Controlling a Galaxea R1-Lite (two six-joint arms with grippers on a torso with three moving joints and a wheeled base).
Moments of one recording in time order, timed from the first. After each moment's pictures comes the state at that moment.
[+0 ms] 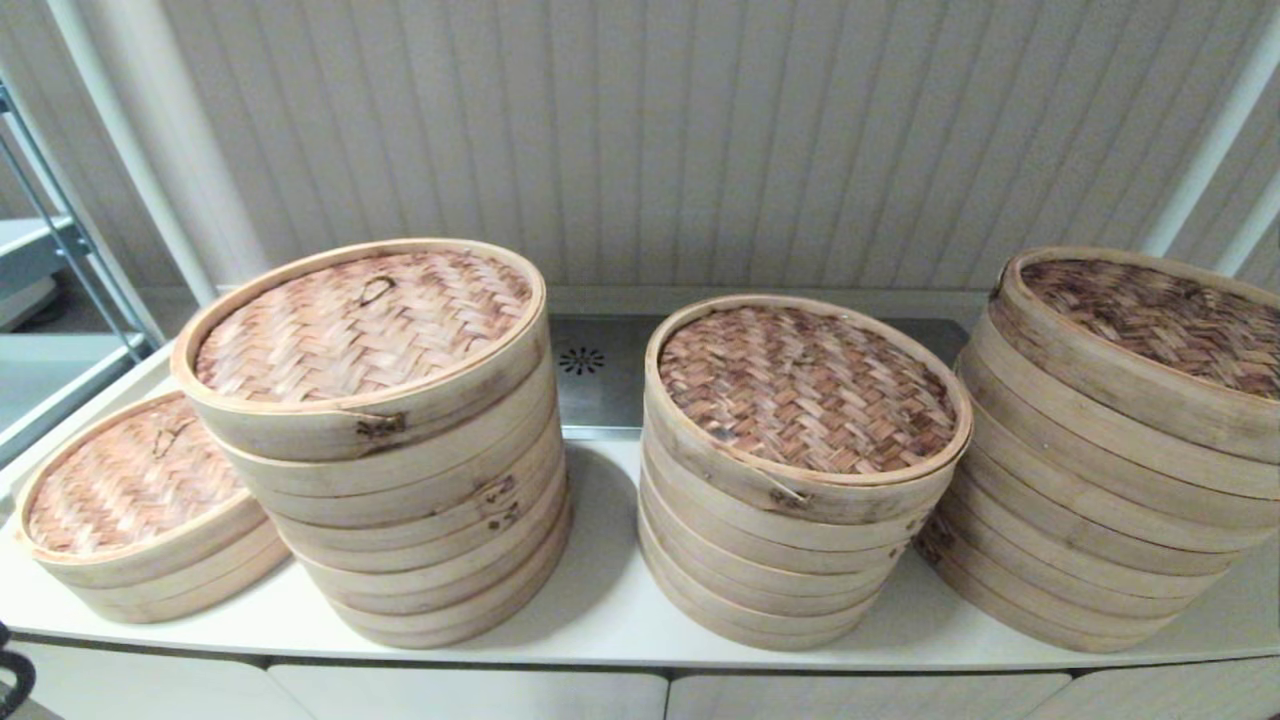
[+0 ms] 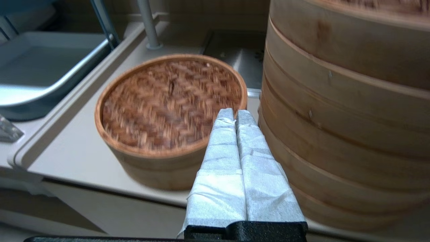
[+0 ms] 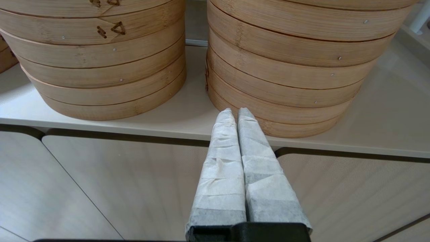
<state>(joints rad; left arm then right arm) 0.18 0.79 -0.24 -0.52 -0.02 0.05 0.02 0.00 0.00 0.00 0.00 -0.04</state>
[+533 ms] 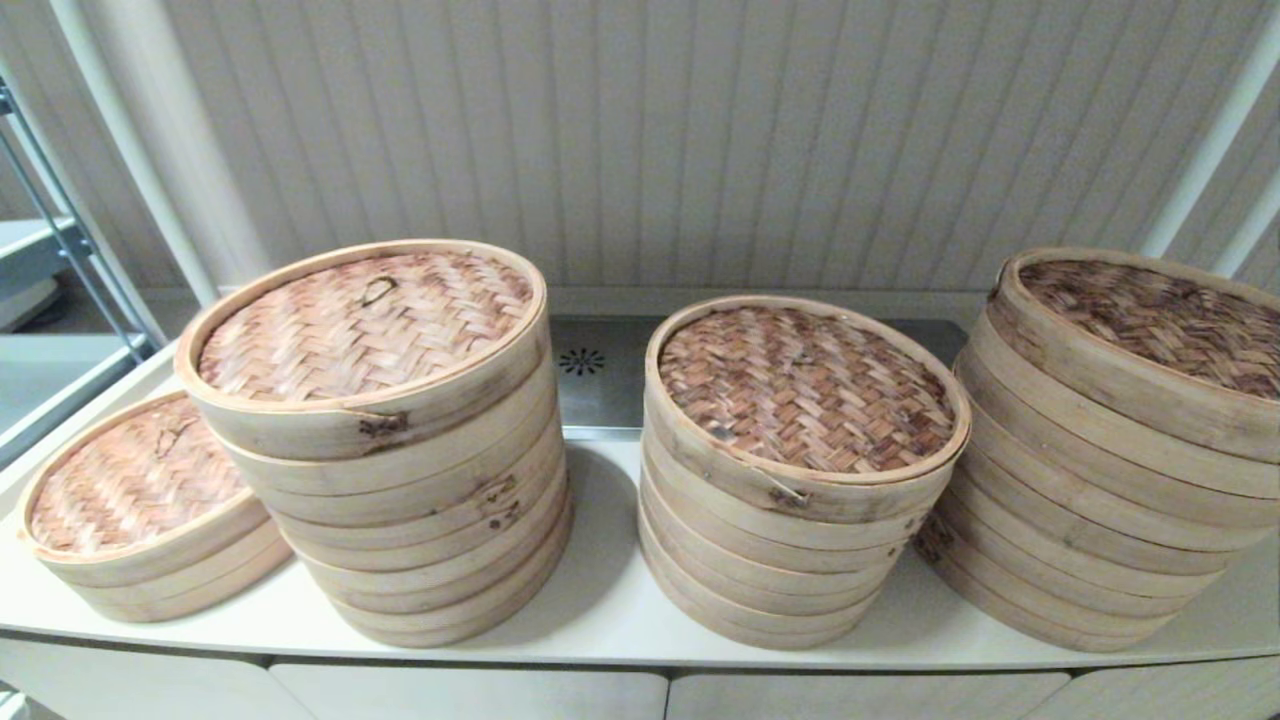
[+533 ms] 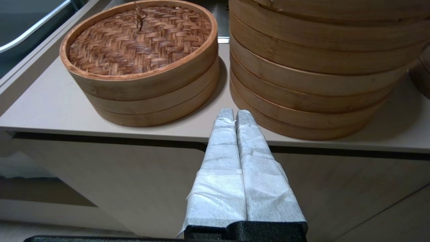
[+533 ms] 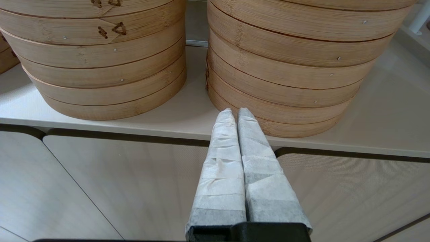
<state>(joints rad) -0.01 0.31 -0.11 -0.11 0.07 0.05 0.02 0.00 0.00 0.00 0.00 -0.04</state>
